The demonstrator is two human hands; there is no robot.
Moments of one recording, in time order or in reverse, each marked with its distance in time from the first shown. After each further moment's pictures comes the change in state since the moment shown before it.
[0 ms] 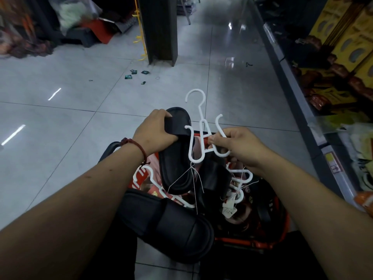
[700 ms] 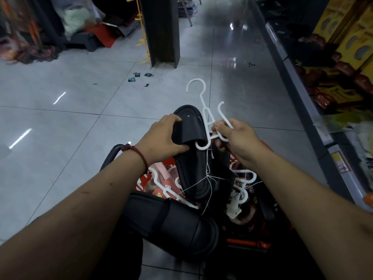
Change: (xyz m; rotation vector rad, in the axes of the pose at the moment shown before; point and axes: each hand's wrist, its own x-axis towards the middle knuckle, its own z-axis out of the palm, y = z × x) left_hand -0.020 0.009 -0.008 -0.024 -0.137 0.102; right_hand 0.033 0.006 0.016 0.255 0.142 -0.081
